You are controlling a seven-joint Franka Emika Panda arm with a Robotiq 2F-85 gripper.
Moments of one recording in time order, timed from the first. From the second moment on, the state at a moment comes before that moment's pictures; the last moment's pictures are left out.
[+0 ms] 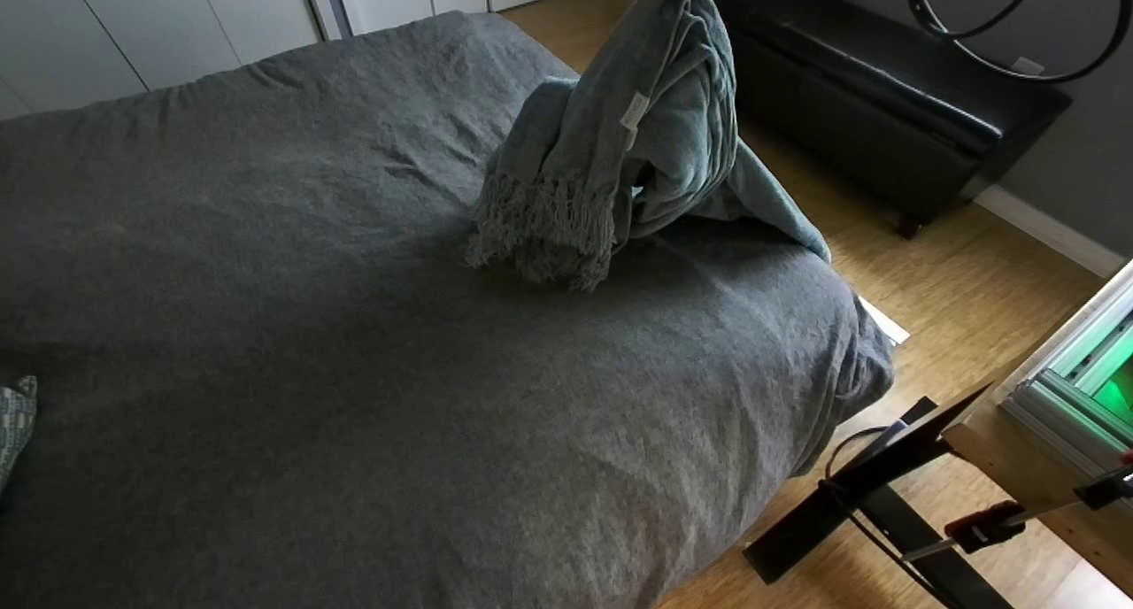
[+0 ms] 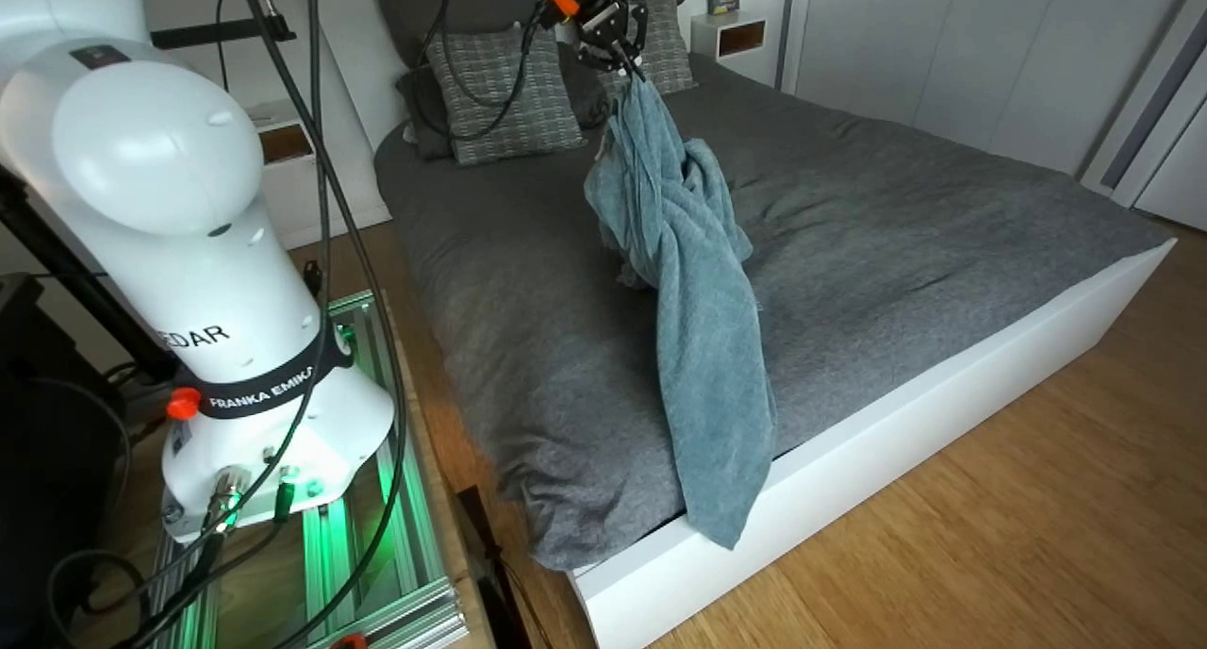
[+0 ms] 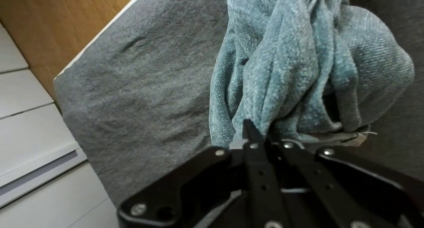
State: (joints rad) arm 0.50 0.24 0.08 -2.06 -0.78 2.46 0.10
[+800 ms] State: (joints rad) arm 0.44 0.20 0.17 -1.96 -0.86 2.36 -0.05
